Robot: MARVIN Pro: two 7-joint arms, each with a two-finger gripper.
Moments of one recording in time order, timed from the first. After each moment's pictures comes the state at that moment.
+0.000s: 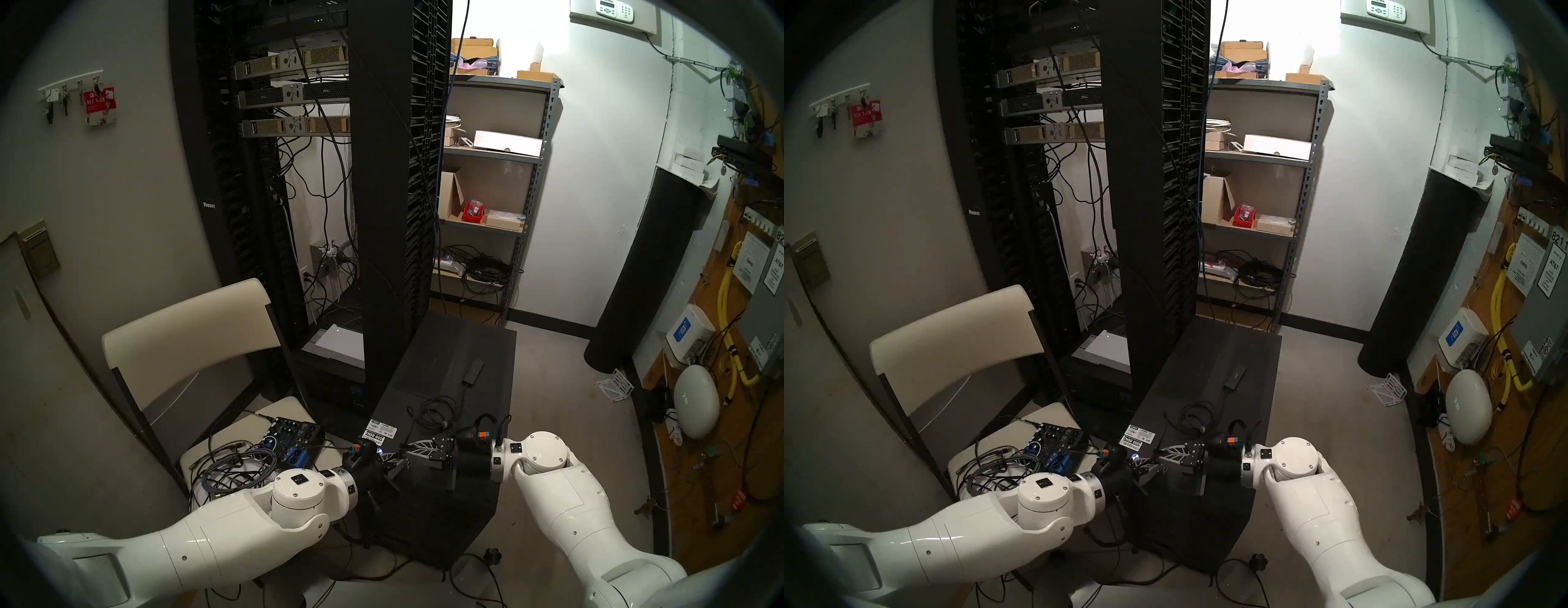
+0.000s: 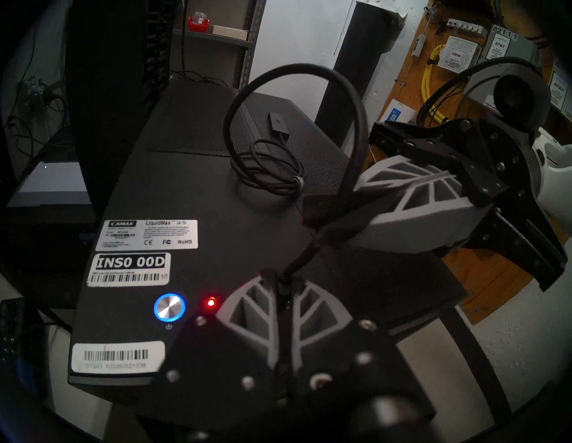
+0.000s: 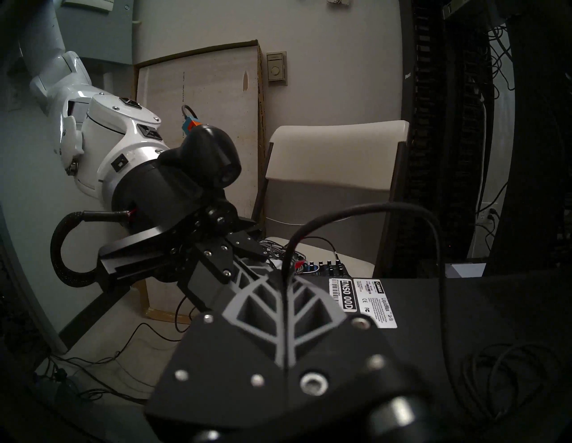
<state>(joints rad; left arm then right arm) 1.39 -0.95 -0.59 -1.52 -0.84 0.05 0.00 -1.39 -1.35 1.44 -1.03 0.07 -0.33 1.30</state>
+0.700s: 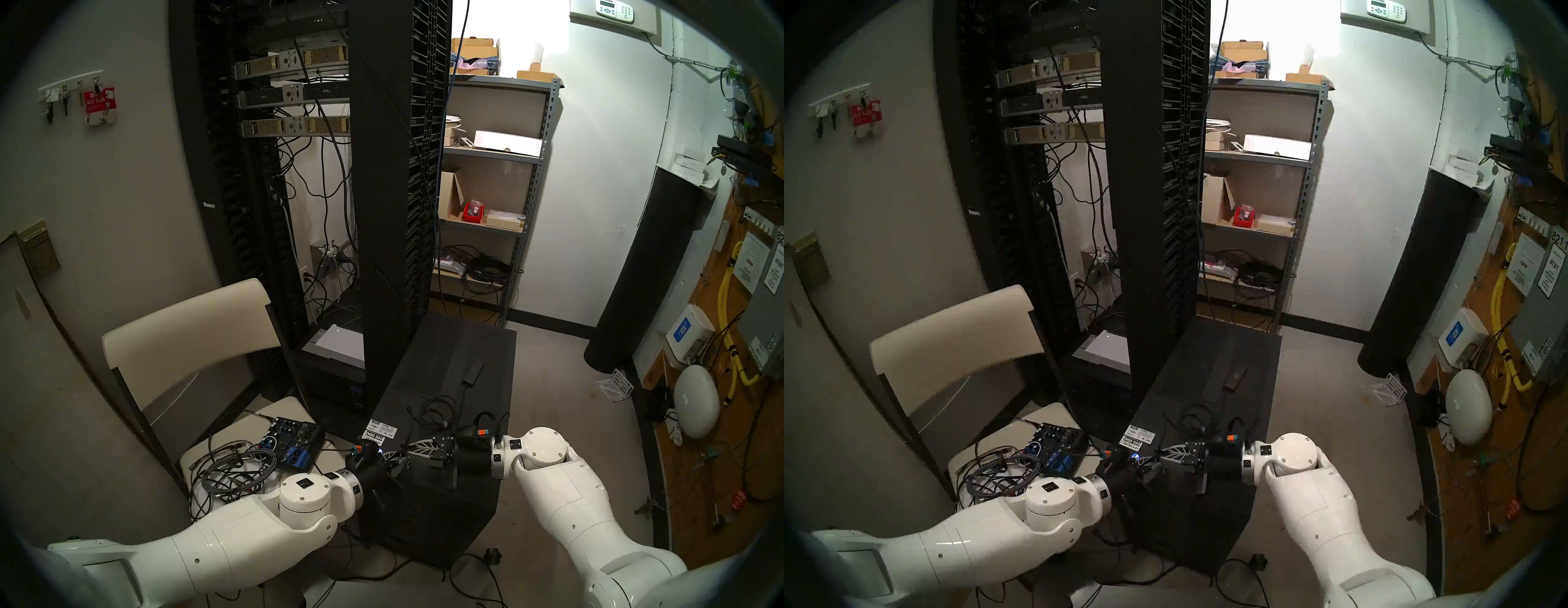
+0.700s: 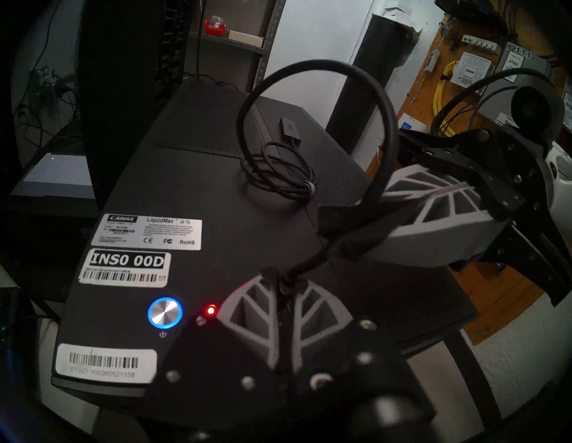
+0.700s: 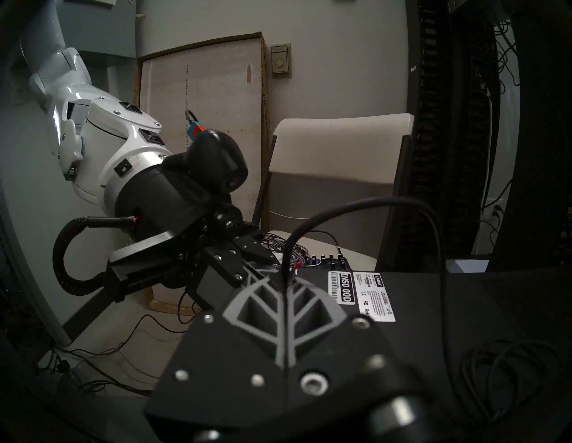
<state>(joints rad) 1.39 -1.01 -0.59 -1.45 -0.86 0.00 0.02 -1.36 -1.35 1.45 -0.99 0.05 -0.33 1.31</state>
